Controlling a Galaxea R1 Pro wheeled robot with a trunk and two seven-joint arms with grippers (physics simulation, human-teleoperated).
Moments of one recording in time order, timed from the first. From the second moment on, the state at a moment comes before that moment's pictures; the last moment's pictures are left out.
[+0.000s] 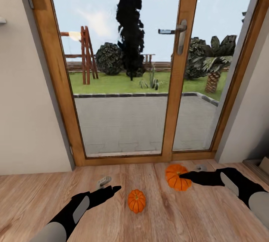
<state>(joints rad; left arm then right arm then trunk) -0.57 0.00 -0.08 -0.47 0.51 0.38 -0.38 -0.80 -0.43 0.53 -0.43 -0.69 0.62 0.75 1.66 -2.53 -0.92</state>
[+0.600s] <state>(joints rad) -0.58 0.00 -0.08 -0.48 0.55 0.55 -0.37 -0.80 -0.61 0.50 -0.88 -0.70 1.05 0.73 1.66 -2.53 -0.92</state>
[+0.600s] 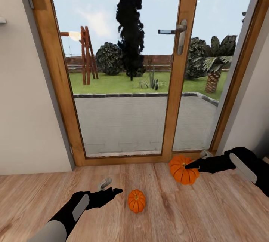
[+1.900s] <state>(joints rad) -0.63 -0.06 -0.09 -0.48 0.56 0.73 -0.37 -0.80 -0.82 0.34 -0.97 -0.68 1.04 0.59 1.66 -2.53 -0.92</state>
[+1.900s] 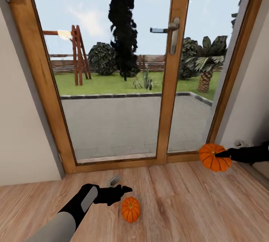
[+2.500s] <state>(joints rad) -0.63 -0.06 -0.08 -0.47 0.56 0.81 -0.33 -0.79 -0.87 0.34 -0.97 -0.70 1.05 0.62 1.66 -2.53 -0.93</state>
